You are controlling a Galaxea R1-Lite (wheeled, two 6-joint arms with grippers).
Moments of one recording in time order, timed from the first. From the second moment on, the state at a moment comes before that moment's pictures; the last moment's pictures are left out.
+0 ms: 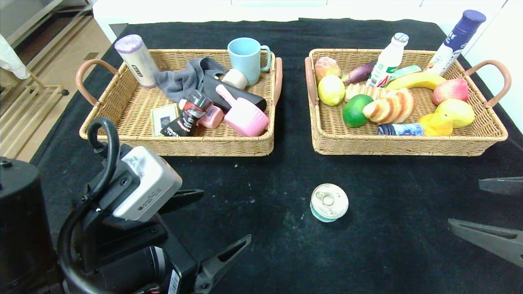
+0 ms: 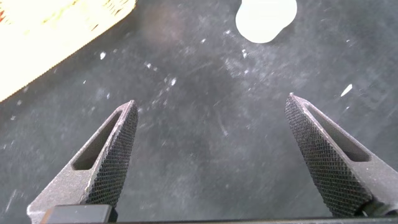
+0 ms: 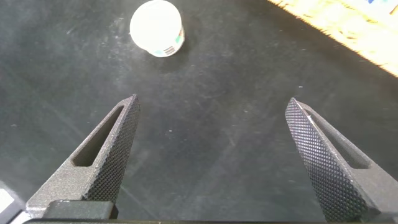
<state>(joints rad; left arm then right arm) -0.84 1.25 -0.65 -0.31 0.18 0.14 0.46 1.06 -0.91 0.27 0.11 -0.14</state>
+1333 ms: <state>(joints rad) -0.81 1.14 -0.66 -0.30 0.18 0.16 0.85 1.60 -1.54 0.64 -0.38 0.56</state>
